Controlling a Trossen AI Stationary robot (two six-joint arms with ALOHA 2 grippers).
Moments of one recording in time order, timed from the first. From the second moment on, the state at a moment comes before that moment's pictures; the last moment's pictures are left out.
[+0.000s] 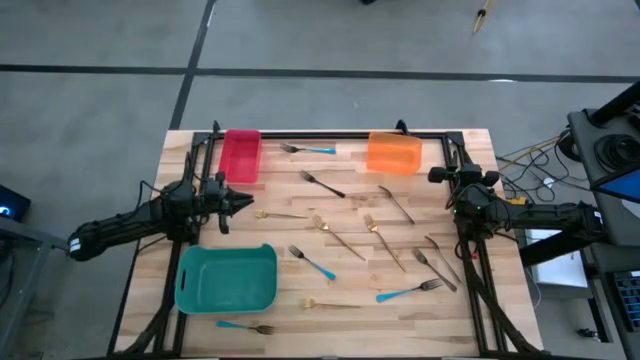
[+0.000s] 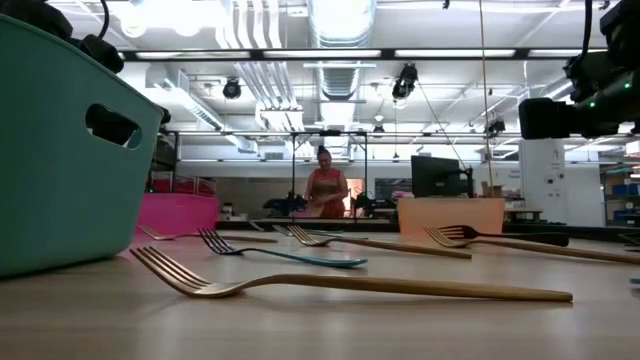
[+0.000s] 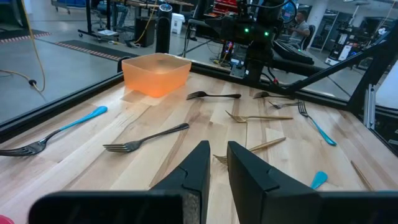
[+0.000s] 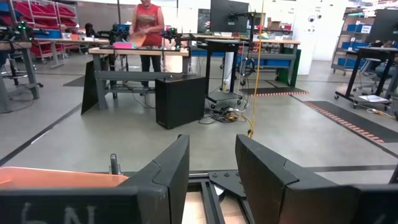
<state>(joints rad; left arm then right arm) 0.31 0.06 0.07 -0.14 0.10 -0.17 -0.15 0.34 0.01 0.35 1.51 -0.09</state>
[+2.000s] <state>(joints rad) 0.31 0.06 0.07 0.30 -0.04 -0.26 -0.15 0.35 0.01 0.35 1.51 -0.08</state>
